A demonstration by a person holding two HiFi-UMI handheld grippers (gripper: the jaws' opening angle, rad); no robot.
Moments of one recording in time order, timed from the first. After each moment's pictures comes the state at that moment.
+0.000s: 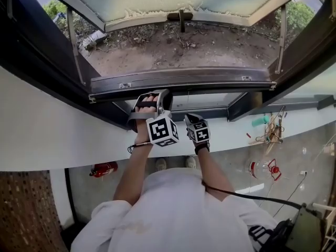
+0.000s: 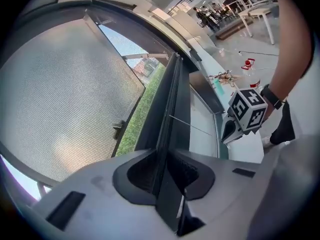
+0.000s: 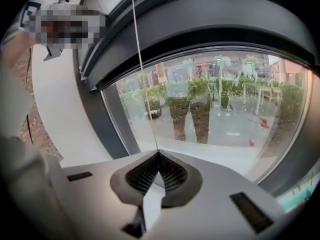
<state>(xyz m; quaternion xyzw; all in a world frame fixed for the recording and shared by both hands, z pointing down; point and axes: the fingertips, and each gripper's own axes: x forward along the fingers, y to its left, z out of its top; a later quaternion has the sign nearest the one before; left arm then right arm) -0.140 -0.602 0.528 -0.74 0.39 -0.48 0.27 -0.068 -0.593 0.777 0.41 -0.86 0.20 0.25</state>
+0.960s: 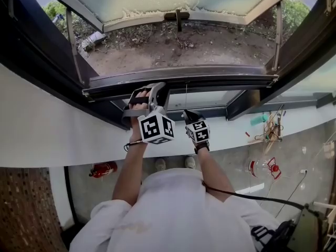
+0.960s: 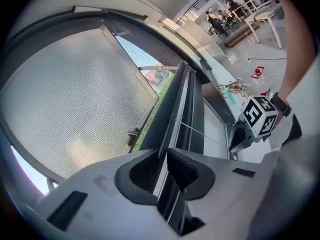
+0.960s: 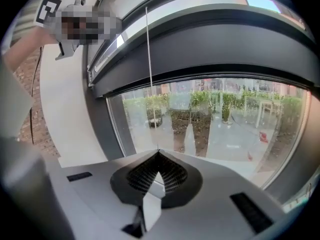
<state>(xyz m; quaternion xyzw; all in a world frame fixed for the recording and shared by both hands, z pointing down) -0.143 -0.601 0.477 -0.75 0.43 -0.42 0.29 -0.068 -0.593 0.737 0.41 -0.87 0.14 0.22</state>
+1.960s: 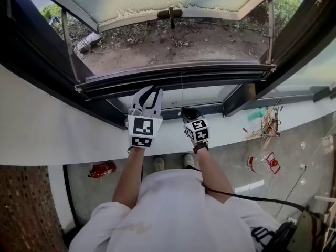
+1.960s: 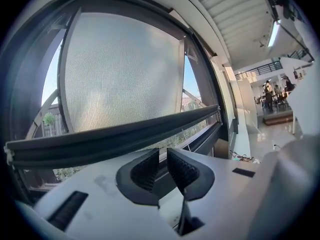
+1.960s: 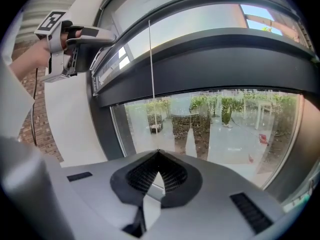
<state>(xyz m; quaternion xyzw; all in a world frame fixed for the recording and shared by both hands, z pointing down) -0.160 -0.575 0.464 -0.84 0.52 -0.12 0.04 -0.063 -0.577 0.710 0.42 -0.88 0.14 0.19</state>
